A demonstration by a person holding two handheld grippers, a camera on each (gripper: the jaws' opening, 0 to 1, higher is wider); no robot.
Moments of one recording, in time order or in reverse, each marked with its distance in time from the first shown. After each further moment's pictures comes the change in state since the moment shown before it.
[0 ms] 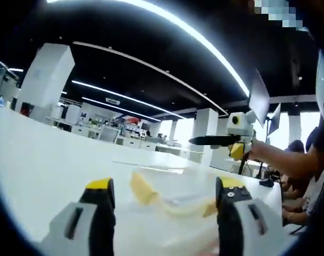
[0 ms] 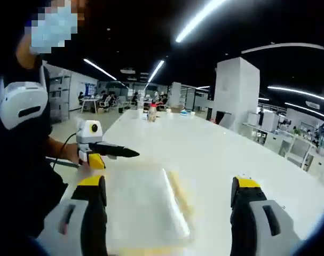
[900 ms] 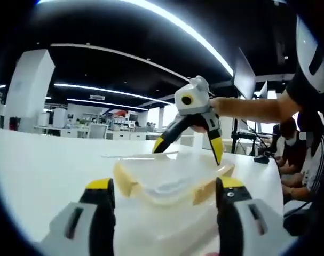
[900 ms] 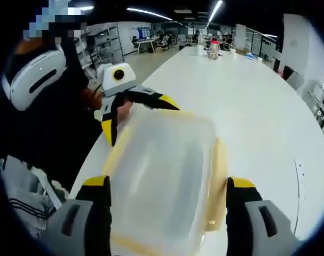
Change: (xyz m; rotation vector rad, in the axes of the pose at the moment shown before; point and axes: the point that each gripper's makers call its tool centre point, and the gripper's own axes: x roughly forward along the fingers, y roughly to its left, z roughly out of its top) left arm 0.005 -0.019 -0.024 0.153 0.115 -0.102; right arm 0.045 0.023 -0.055 -0.065 0.535 0.504
